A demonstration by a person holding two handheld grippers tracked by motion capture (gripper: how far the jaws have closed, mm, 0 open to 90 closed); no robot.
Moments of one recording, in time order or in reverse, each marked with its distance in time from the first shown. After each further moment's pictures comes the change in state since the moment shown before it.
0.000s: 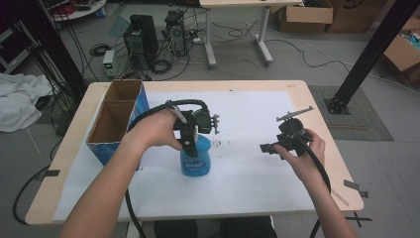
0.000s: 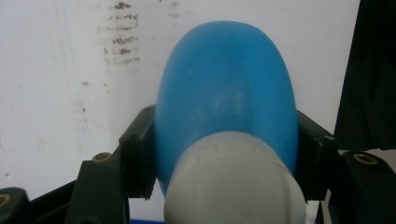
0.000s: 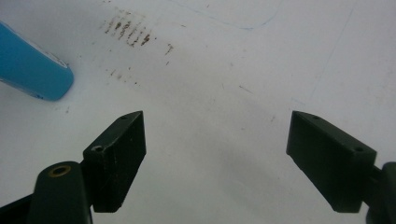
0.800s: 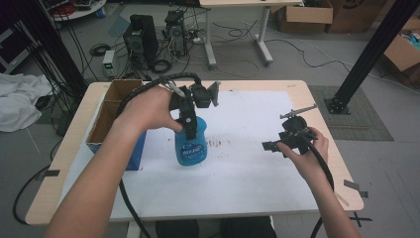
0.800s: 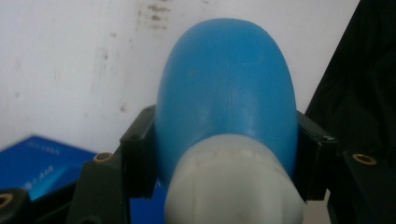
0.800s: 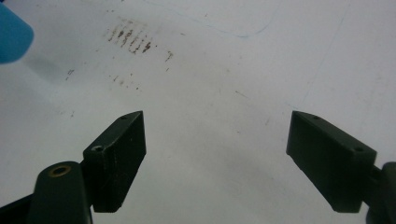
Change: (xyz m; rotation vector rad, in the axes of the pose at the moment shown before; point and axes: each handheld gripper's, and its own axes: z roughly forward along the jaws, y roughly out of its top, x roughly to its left) left arm 0.020 -0.001 -0.070 0.068 -0.029 -0.348; right arm -0.004 0.003 -0.010 -0.019 0.007 0.005
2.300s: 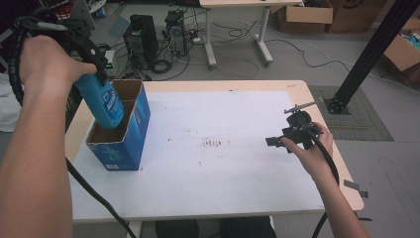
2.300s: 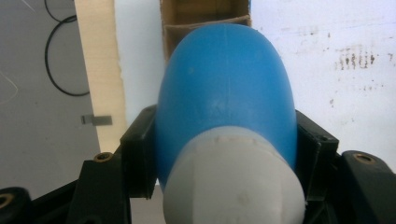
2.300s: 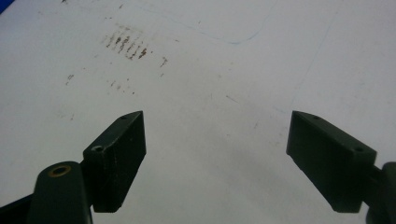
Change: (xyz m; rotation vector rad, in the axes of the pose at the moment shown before) left arm 0.105 -0.180 -0.103 -0.101 0.098 -1.138; right arm -0.011 0.008 -0.009 0.003 0.007 0.003
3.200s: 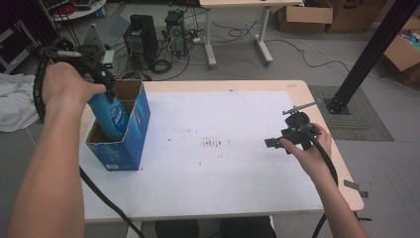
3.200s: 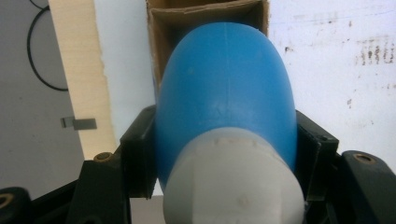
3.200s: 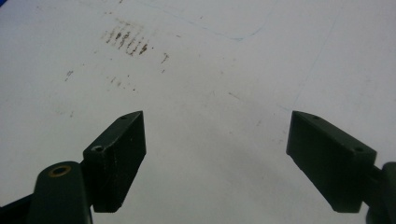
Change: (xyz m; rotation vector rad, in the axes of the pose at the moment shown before) left arm 0.003 0.004 0.064 0.047 -0.021 0.002; right arm 0.002 -0.001 0.004 0.010 0.002 -0.004
